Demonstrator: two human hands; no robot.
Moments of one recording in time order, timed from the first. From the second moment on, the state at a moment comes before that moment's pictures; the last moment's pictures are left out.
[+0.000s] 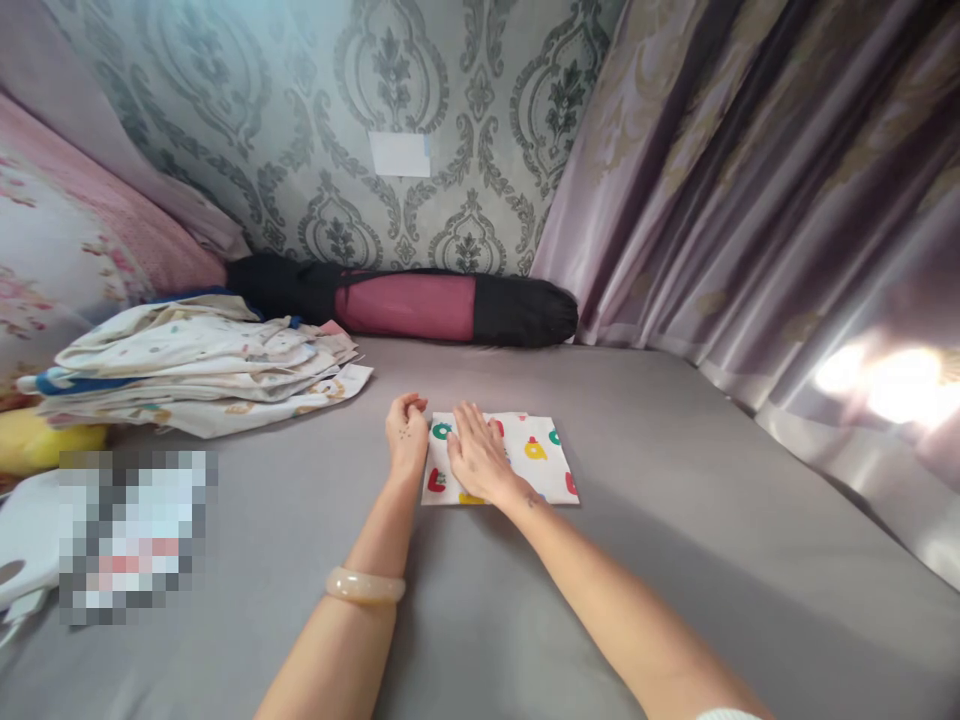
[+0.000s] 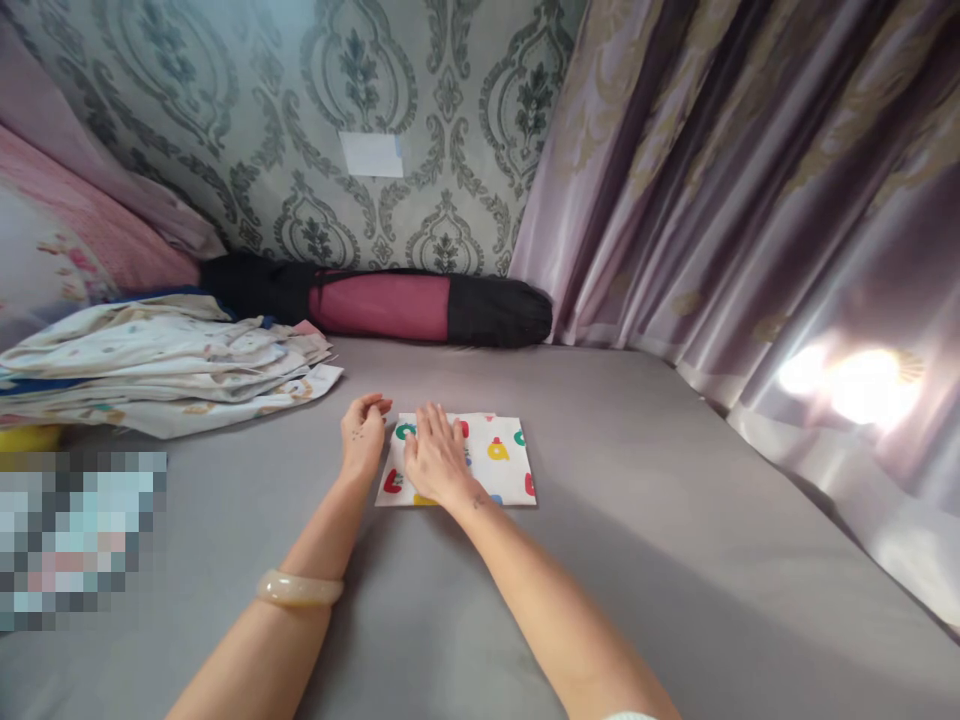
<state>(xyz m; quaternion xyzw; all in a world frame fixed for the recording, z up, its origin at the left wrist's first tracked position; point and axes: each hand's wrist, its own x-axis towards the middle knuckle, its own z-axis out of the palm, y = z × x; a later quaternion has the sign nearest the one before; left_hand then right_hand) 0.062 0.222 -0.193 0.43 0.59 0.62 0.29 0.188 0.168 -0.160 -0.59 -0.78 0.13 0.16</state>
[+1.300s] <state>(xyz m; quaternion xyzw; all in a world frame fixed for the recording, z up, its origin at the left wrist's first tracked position) 0.129 0.176 -0.202 0.79 0.58 0.19 0.02 0.270 0.155 -0.182 -0.64 -0.76 0.03 0.10</state>
